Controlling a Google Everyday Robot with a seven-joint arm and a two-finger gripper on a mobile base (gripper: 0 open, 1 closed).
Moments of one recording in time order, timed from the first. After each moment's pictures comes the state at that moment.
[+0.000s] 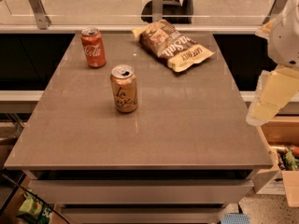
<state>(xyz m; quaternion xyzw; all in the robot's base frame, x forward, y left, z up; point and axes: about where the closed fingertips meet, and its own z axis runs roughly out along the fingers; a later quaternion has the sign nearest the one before) 0.439 -0.205 0.984 -0.58 0.78 -0.08 0.19</state>
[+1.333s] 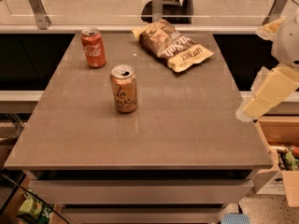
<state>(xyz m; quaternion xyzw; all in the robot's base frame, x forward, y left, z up) 0.444 -0.196 0.986 -0.55 0.79 -0.02 0.27</state>
